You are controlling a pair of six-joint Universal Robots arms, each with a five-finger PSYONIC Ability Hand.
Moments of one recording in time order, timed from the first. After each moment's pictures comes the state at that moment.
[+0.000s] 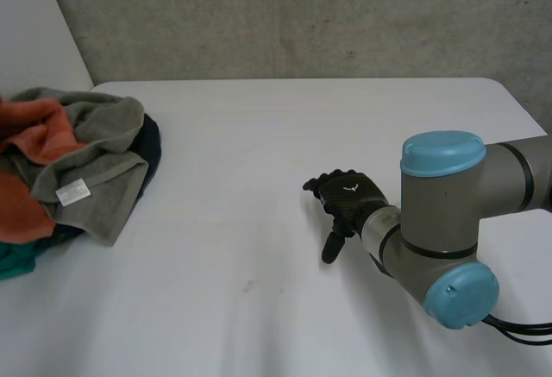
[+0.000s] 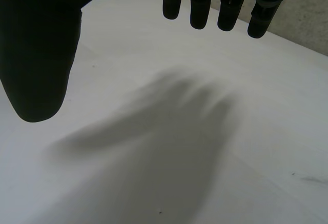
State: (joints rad) left arm 4.76 -1.86 -1.40 3.38 -1.80 4.20; right arm 2.14 -0.95 1.37 0.05 1.50 3.01; left_hand 1.11 1.18 1.18 1.20 0.93; right_hand 0.22 0.21 0.20 0.20 0.04
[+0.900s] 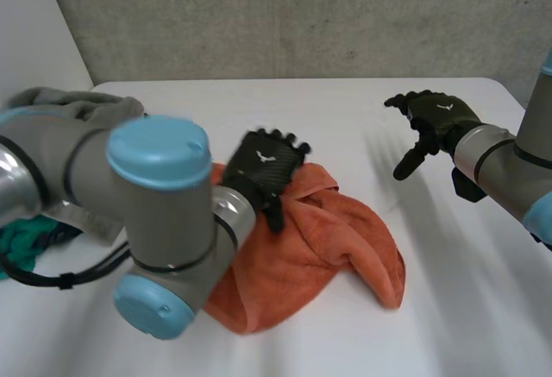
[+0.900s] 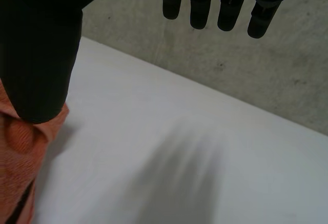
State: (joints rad) left arm 3.97 -2.12 -1.27 3.15 -1.62 3.44; right arm 1.83 -1.07 1.25 0.11 1.37 3.04; left_hand 0.19 0.21 0.21 0.20 0.05; right_hand 0.22 0.21 0.20 0.20 0.04
